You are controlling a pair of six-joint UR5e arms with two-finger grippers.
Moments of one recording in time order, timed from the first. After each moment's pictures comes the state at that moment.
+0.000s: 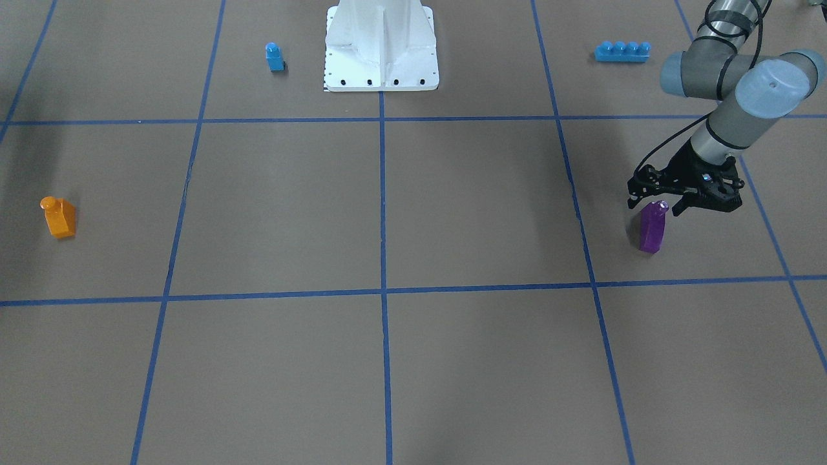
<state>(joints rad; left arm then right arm) -0.89 -1.57 -1.64 -2.23 -2.11 -0.78 1.52 -1.63 1.71 -1.47 2.40 0.11</state>
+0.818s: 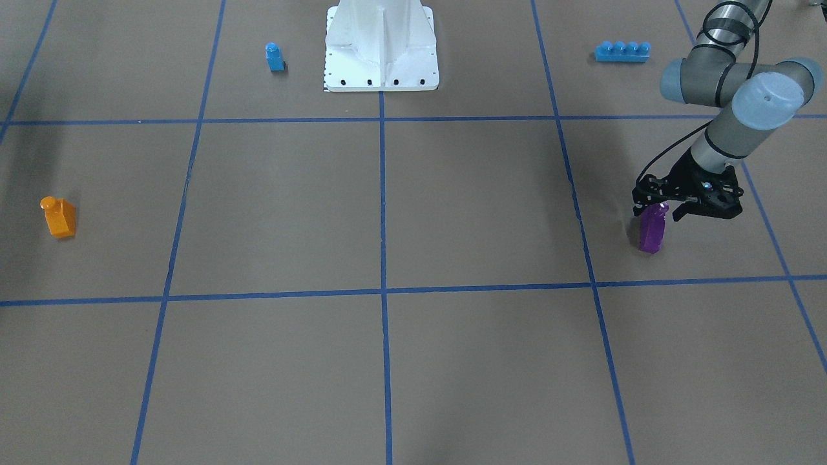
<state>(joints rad) -0.88 -1.58 -1.61 -2.24 -2.09 -0.78 1.52 -1.63 1.71 -1.47 2.41 0.11</state>
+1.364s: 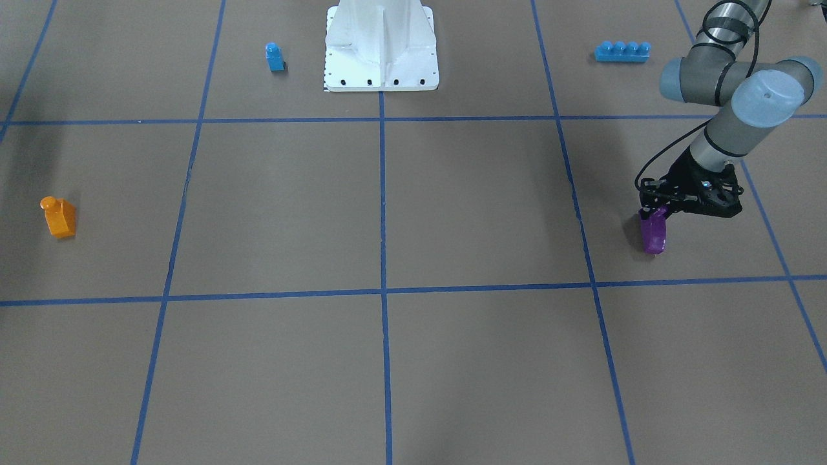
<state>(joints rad) -0.89 -1.58 -1.64 -2.24 -2.09 -0.79 1.52 -1.63 1.71 -1.47 2.41 0.11</state>
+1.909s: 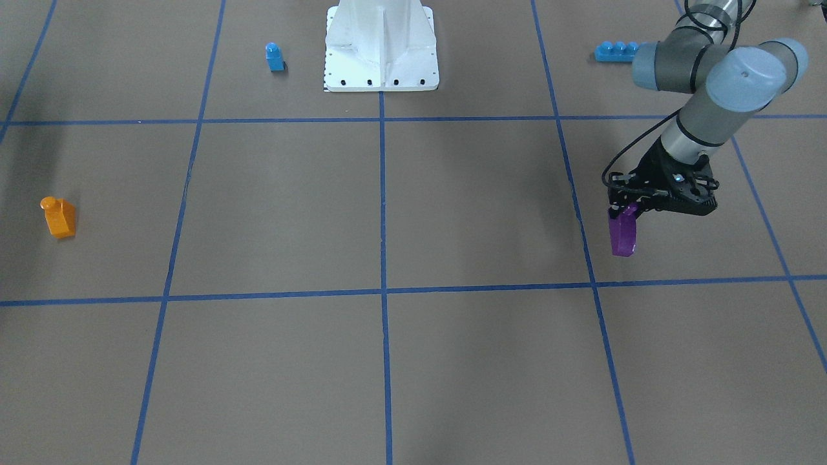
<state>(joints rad) -0.89 -1.79 -1.79 -1.89 -2.10 -0.84 1.52 -1.63 1.72 -1.47 2.41 0.11</state>
